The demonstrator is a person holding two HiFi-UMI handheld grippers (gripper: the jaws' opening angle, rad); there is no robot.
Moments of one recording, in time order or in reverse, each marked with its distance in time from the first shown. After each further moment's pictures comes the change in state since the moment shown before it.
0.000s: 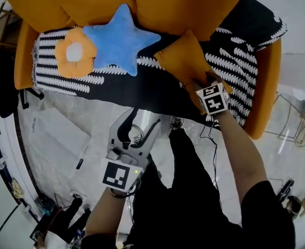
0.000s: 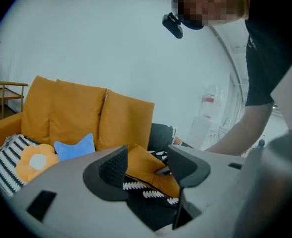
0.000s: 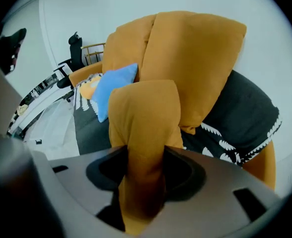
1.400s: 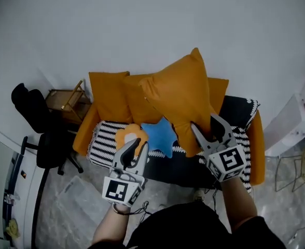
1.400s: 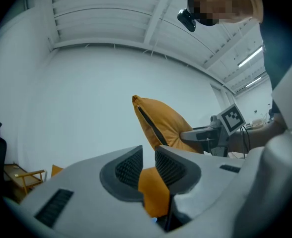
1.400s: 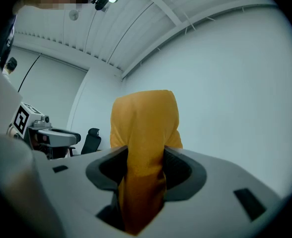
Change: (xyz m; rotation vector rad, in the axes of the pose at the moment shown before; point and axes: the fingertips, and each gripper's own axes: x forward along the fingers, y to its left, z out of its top) left arm -0.261 -0.002 0.275 0.368 -0.491 0.082; right arm -0.516 0.183 0.312 -0.066 -1.129 -0.078
